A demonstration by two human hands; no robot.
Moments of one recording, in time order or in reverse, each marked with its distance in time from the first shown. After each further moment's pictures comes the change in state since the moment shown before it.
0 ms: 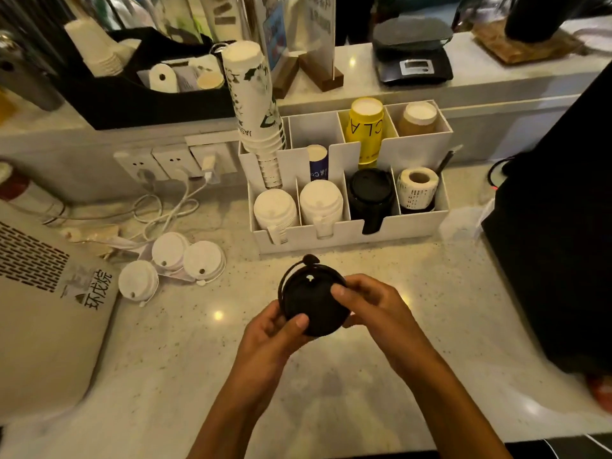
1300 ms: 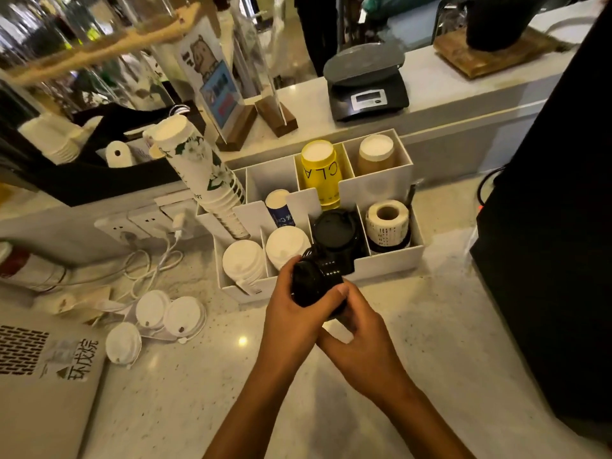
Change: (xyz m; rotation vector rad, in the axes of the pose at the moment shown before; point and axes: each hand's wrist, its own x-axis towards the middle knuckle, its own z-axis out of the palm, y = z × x) left_hand 0.100 0.067 0.128 0.462 0.259 0.126; right_hand 0.049 -0.008 -0.055 -0.128 0.086 -0.144
